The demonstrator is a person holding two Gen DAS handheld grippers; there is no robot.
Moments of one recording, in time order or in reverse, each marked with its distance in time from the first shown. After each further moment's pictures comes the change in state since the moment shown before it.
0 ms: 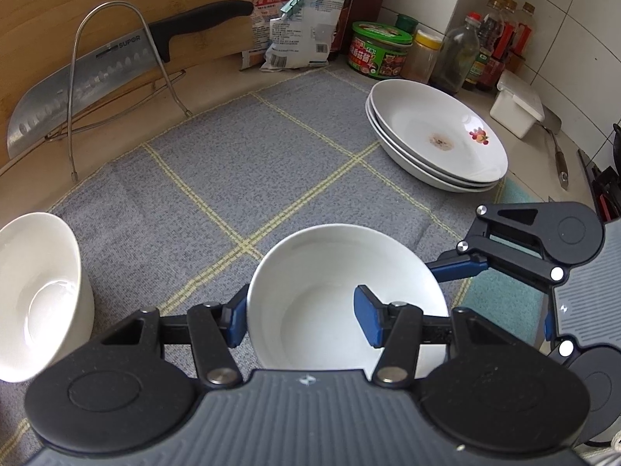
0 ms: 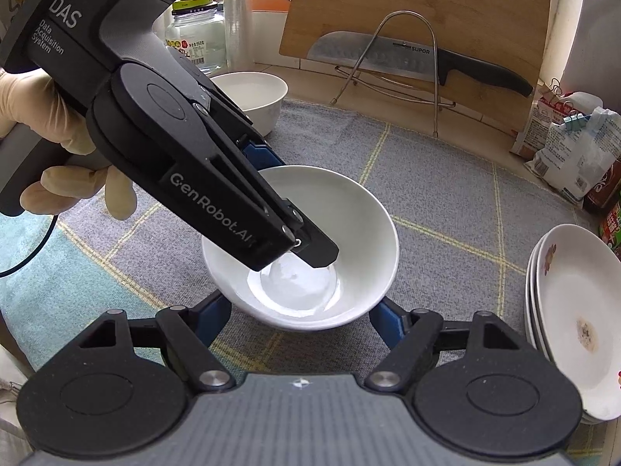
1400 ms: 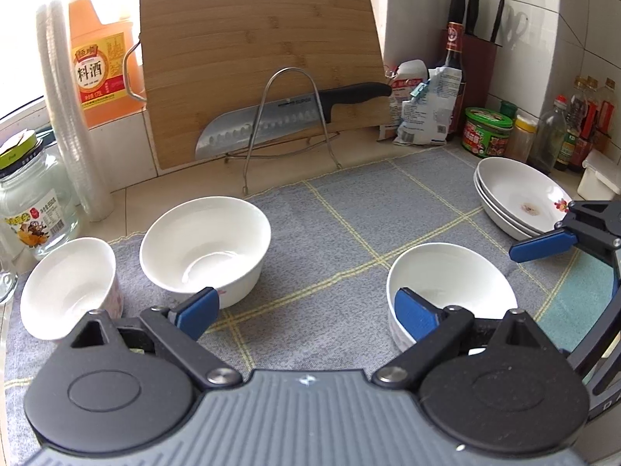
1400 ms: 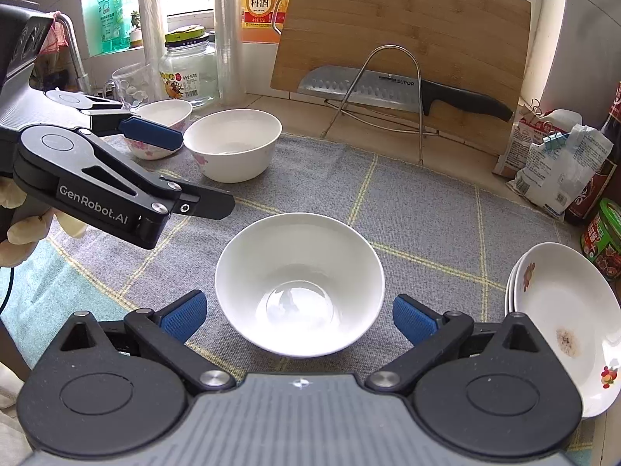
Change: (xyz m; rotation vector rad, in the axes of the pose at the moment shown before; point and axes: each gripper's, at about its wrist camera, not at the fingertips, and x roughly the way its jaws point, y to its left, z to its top) left arm -0.076 0.019 -0.061 -0.186 -0.266 0.360; right arm -0.024 0.010 0.017 0.031 -0.062 -0.032
